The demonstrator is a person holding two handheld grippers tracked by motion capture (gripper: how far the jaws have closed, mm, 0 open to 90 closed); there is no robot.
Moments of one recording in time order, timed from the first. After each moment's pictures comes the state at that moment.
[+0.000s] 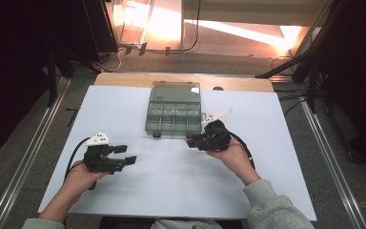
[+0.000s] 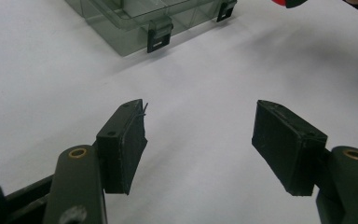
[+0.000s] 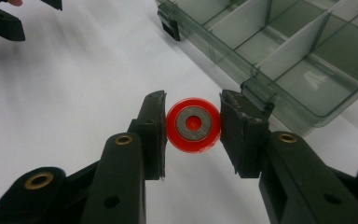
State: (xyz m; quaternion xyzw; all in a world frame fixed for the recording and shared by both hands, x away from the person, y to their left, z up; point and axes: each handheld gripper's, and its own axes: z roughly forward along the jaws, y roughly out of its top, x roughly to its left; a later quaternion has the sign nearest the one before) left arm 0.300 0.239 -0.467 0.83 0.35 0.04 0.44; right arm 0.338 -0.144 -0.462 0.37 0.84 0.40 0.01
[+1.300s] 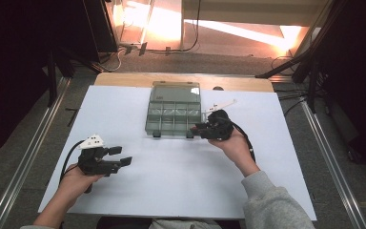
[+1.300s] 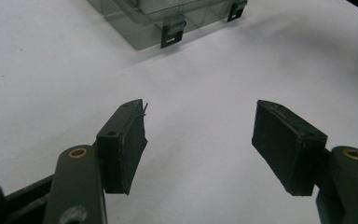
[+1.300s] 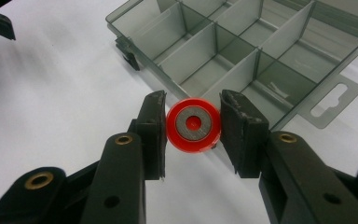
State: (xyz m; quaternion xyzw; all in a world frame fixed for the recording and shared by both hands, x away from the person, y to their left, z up) left arm 0.292 0.251 -0.465 0.82 0.37 0.06 0.44; right arm 0.363 -0.153 -0.453 0.40 0.82 0.40 0.04
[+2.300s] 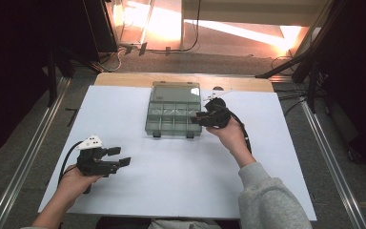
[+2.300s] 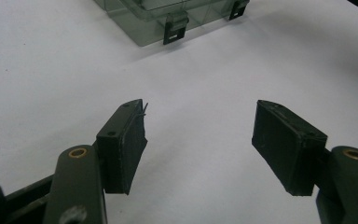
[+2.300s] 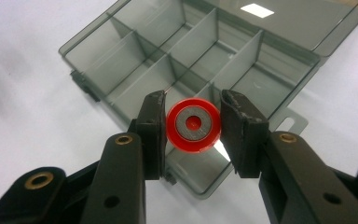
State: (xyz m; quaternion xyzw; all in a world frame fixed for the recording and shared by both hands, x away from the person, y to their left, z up) left arm 0.291 0.253 -0.468 0.82 0.37 0.05 0.44; right arm 0.399 -0.150 -0.446 0.44 0.81 0.38 0.06
